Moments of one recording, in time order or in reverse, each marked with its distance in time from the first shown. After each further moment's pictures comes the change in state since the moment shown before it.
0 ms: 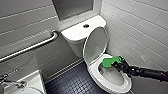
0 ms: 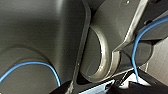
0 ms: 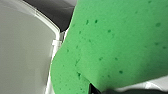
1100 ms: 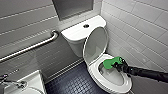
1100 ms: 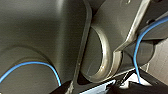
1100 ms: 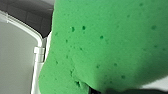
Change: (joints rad) left arm 0.000 0.009 -0.015 0.001 0.003 0.000; right arm -0.029 0.058 -0.239 0.040 -0.180 0.001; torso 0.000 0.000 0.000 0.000
